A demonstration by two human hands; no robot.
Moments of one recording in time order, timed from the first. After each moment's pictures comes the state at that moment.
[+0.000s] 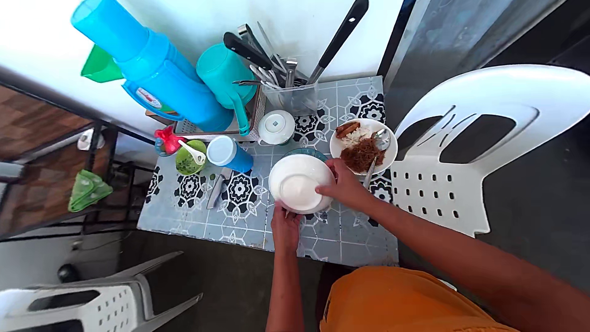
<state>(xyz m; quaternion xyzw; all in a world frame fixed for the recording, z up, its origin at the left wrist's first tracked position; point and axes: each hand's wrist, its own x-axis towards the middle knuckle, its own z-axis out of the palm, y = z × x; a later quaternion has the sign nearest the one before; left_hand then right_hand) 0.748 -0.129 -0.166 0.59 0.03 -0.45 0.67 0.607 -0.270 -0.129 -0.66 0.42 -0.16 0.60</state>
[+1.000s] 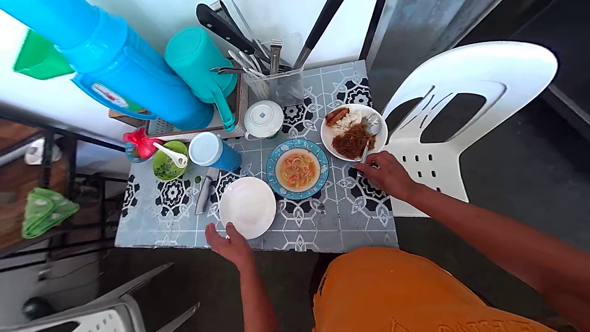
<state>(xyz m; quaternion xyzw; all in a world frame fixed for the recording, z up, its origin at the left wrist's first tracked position) 0.845 -0.058 -0.179 0.84 -0.21 -0.05 0.50 0.491 -0.293 -0.222 -0.92 0.29 -0.25 0.12</state>
